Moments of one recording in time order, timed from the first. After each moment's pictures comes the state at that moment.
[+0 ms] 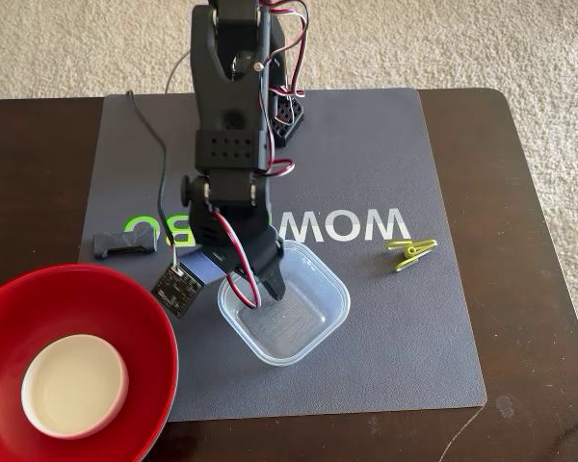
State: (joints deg) arm 1.7 74.1 97.9 67.6 43.3
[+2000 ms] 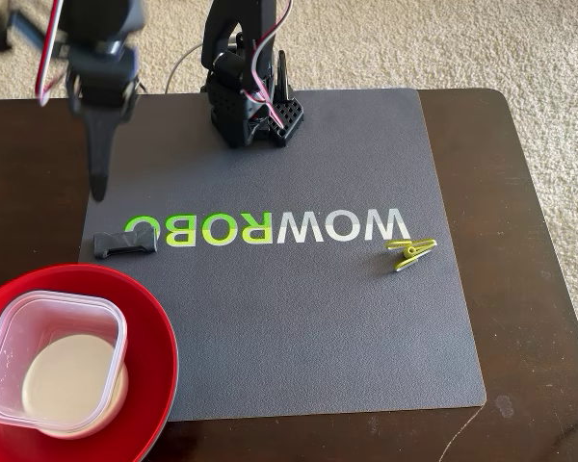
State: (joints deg) arm 44.2 115.6 100.6 81.0 49.0
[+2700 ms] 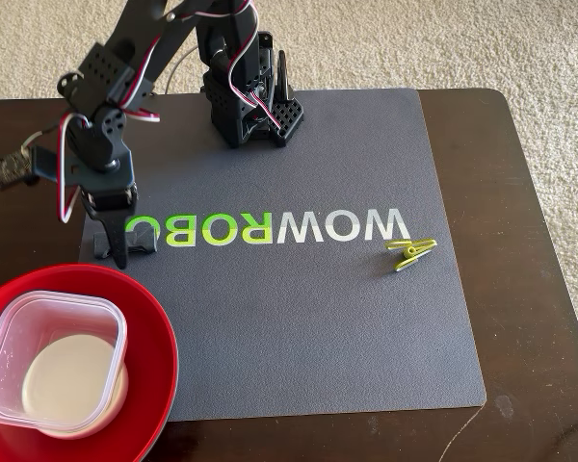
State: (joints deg) arm 46.1 91.1 119.2 50.1 55.2
